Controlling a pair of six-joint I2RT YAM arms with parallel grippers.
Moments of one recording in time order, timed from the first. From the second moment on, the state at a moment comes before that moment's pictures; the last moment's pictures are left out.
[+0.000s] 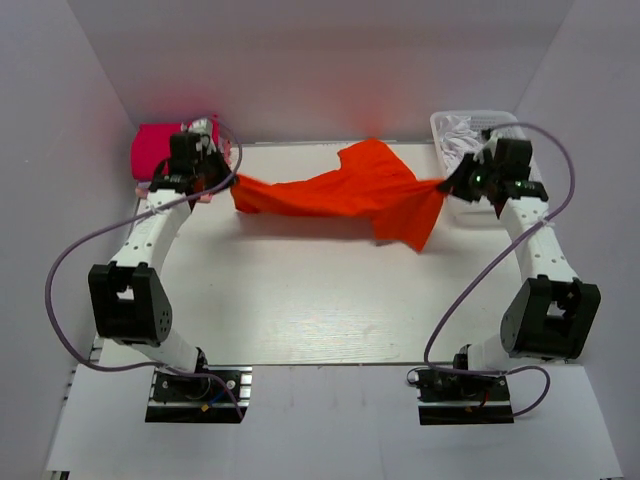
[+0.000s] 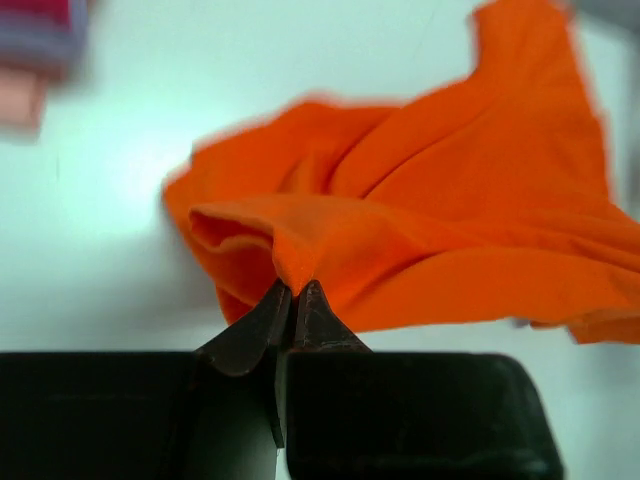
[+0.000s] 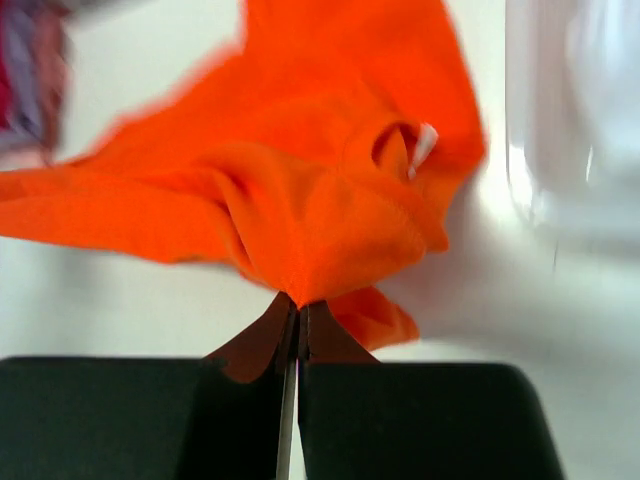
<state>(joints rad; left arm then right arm) -0.07 1.60 1.42 -0.36 0.19 -0.39 -0.07 1.49 1.34 -0.45 -0.45 0.31</state>
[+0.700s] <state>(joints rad) -0.08 1.10 0.66 -0.90 0.23 -0.71 -0.08 1.33 0.86 -1.02 -0.17 0.49</state>
